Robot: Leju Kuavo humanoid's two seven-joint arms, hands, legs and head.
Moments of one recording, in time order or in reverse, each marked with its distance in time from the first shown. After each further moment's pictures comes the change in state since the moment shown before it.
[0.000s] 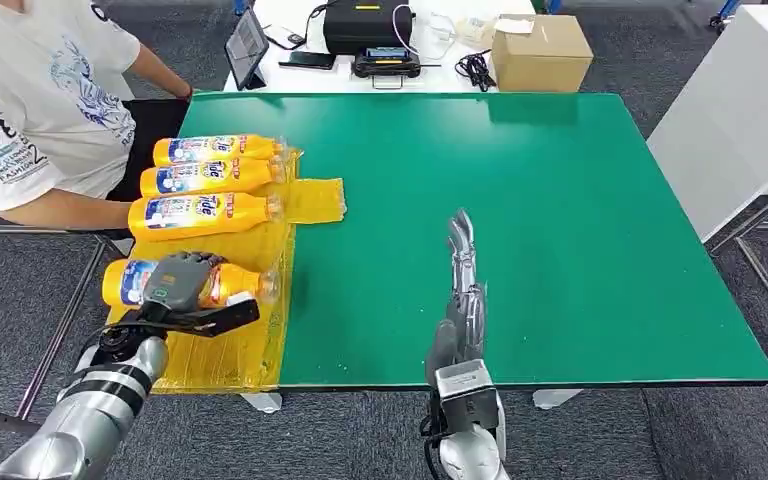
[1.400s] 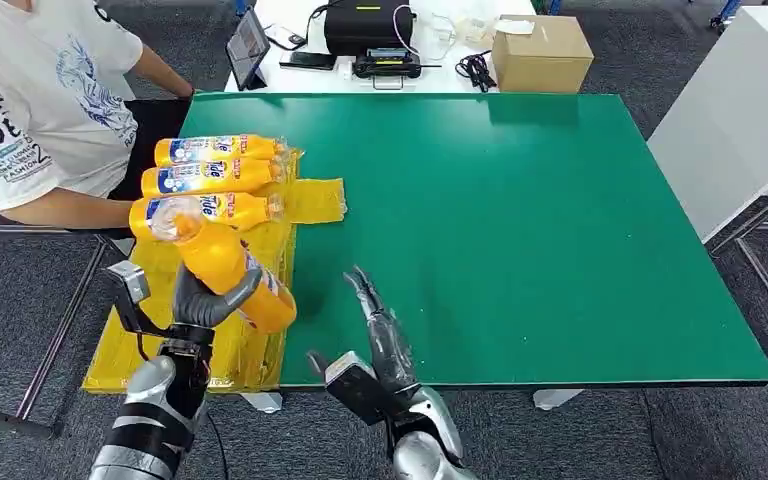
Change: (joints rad) left arm 0.245 -0.192 0.061 -0.422 1.530 -0.523 -0.155; right arm -0.092 -0.003 0.088 0.381 0.194 0.057 0.188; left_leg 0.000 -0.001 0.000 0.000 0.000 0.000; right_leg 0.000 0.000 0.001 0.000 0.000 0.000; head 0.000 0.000
